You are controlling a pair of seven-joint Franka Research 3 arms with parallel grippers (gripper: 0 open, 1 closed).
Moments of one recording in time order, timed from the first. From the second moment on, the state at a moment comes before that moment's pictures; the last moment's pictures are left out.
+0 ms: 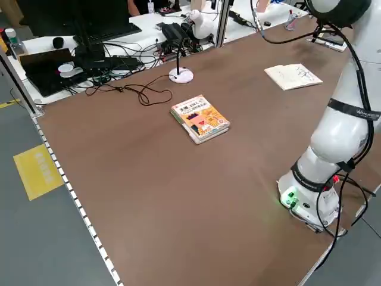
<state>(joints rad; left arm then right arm) 0.03 0.24 -0.23 -1.36 0.05 1.65 -0.12 -0.07 0.56 -0.05 -1.86 0.02 2.39 -0.35</state>
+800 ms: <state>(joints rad) 0.23 0.23 -0.23 -1.41 0.05 1.65 0.09 -0.07 0.56 -0.05 -1.86 0.02 2.39 -0.34</state>
